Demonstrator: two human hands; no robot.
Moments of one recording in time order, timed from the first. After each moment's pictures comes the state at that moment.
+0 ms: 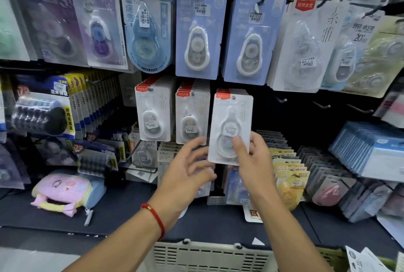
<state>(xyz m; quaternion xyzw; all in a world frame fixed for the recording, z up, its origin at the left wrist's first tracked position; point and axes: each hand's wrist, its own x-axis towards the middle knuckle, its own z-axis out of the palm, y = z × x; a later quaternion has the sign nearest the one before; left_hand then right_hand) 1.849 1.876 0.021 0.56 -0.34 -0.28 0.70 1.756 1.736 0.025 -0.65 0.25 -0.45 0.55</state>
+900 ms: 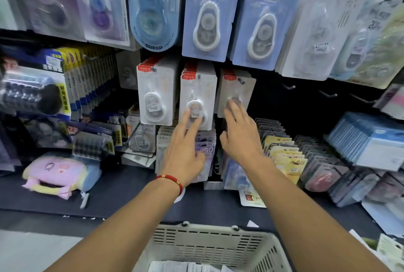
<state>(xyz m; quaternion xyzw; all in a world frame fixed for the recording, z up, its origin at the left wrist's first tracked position) 1.894 1.849 -0.011 0.76 -0.49 0.03 0.43 1.807 1.684 0.014 -0.94 0.27 -0.22 -0.06</state>
